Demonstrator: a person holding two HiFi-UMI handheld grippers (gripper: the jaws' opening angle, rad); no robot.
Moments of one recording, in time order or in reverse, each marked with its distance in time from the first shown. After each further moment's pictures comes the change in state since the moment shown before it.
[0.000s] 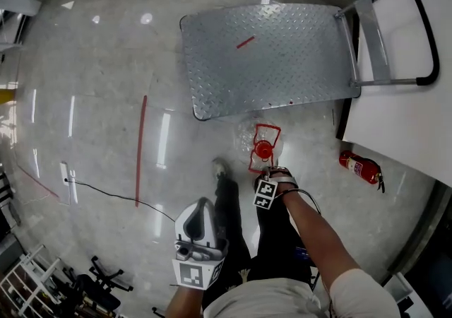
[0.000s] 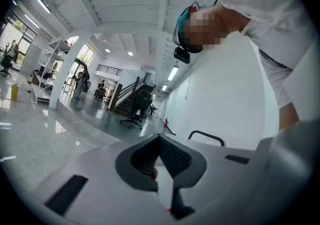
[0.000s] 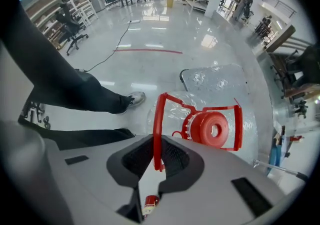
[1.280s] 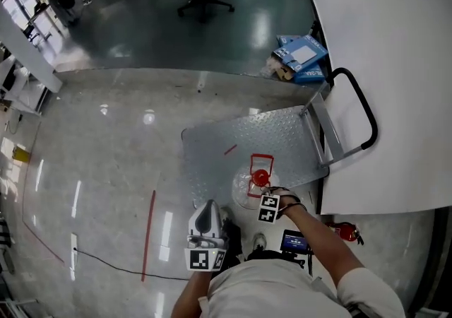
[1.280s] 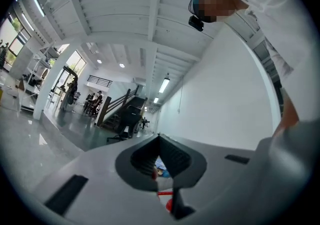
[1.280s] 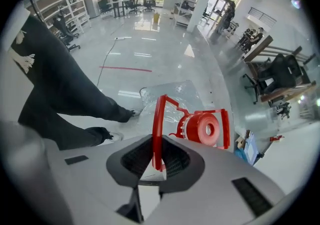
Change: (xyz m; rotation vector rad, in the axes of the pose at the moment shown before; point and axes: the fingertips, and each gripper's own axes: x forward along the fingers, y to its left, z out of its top) left arm 0.131 -0.065 0.132 0.054 -0.177 -0.079; right arm -0.254 -0.268 -0.035 0.028 -0.107 -0.144
